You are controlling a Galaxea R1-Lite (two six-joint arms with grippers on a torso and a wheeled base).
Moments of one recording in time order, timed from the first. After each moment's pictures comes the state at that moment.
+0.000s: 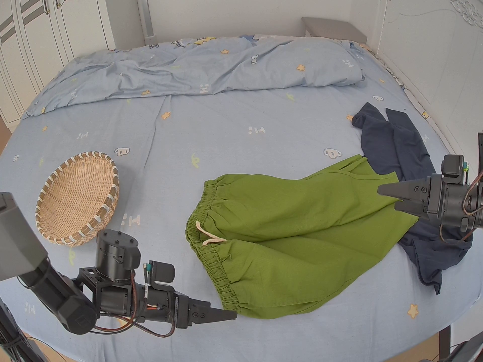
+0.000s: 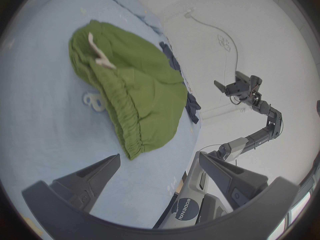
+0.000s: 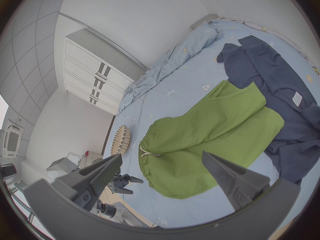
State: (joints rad) left arm -0.48 1.88 -0.34 -0.90 -0.69 -0.40; right arm 0.24 1.34 -0.76 -0.12 0.45 0.49
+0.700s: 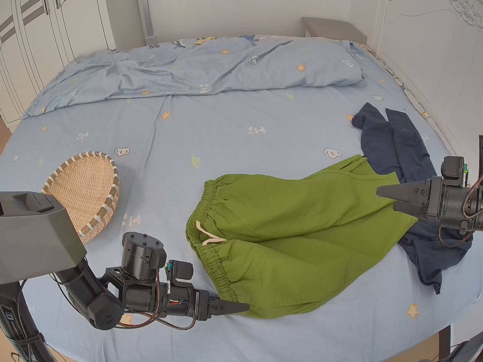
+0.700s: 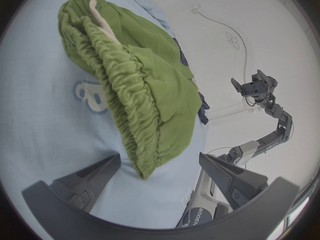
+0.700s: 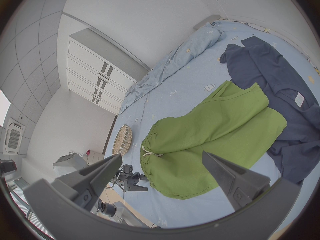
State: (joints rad) left arm -0.50 2.06 -0.44 -0.95 -0.63 -0.41; right arm 0.26 1.33 -0.73 -0.17 0.45 0.49
